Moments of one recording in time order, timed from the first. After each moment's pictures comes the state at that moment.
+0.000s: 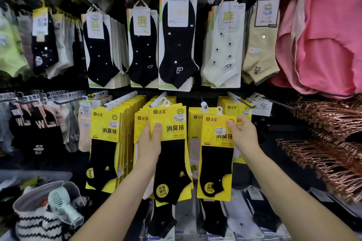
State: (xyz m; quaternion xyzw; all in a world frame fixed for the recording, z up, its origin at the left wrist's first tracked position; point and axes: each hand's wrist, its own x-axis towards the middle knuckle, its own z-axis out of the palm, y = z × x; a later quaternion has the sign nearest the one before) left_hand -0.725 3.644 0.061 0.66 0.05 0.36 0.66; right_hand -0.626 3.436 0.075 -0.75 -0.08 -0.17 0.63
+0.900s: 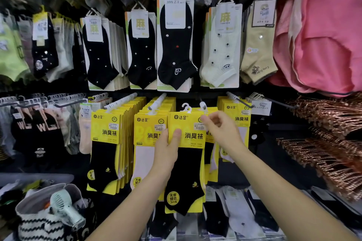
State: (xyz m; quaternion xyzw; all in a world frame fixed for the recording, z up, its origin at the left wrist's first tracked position) left_hand -0.721 3.609 0.057 0.70 0.02 0.32 0.64; right_hand -0.652 3.468 0.089 -0.76 -0.23 -0.19 0.57
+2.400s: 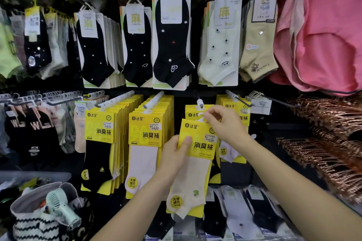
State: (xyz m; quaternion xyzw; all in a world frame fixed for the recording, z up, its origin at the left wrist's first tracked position) left_hand -0.707 3.596 0.038 0.75 0.00 0.27 0.60; right_hand -0.640 3.456 0.108 -0.81 -0.31 -0.23 0.44
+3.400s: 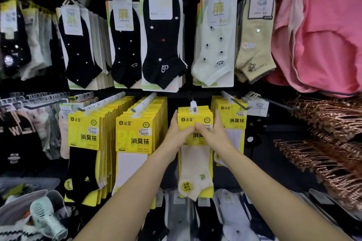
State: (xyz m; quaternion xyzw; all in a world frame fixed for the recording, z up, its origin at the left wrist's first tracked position) left_hand -0.626 3.596 0.069 0.75 -0.02 0.19 0.63; right_hand -0.592 3.473 0.065 -0.77 -0.21 -0.08 0.60
